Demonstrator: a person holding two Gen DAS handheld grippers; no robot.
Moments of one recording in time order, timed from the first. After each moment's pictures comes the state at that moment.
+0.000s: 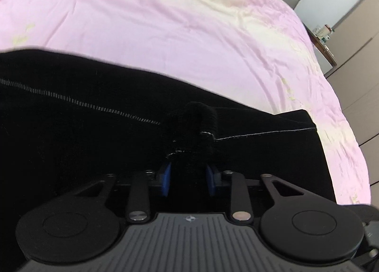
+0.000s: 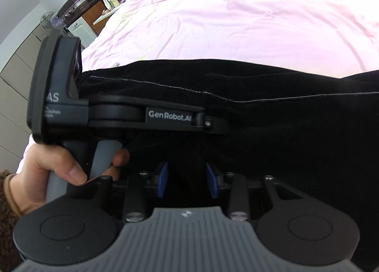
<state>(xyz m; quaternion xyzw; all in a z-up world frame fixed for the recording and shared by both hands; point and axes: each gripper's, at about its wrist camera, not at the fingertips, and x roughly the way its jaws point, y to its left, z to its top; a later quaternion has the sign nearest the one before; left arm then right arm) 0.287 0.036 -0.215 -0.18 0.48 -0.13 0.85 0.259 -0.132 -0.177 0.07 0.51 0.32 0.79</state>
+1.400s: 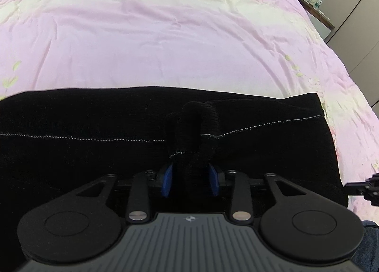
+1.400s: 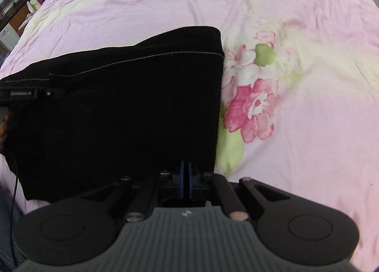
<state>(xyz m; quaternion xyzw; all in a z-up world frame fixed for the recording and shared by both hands) 0.310 0.026 -0.206 -0.08 0.51 -0.15 0.85 0.245 -0.326 -0.182 0.01 0.57 0.14 0.81</state>
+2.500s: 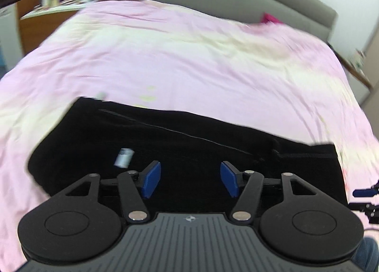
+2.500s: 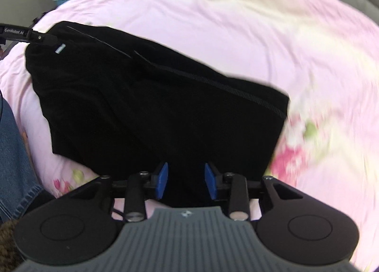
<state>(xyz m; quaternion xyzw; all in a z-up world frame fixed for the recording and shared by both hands) 0.192 0.161 -0.108 -0.14 0.42 0.03 0.90 0.201 -0.238 -0.117 -0.16 0.49 0.28 0.81</state>
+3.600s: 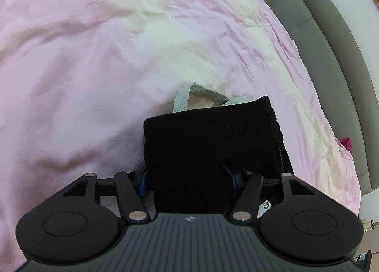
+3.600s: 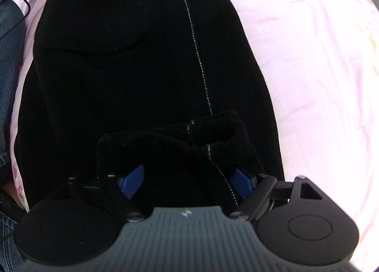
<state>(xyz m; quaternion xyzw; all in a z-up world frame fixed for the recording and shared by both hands) 0.164 0.331 -0.233 -0.47 0.35 0.21 0.78 0.338 -0.026 -0.221 -0.42 0.49 0.50 0.59</state>
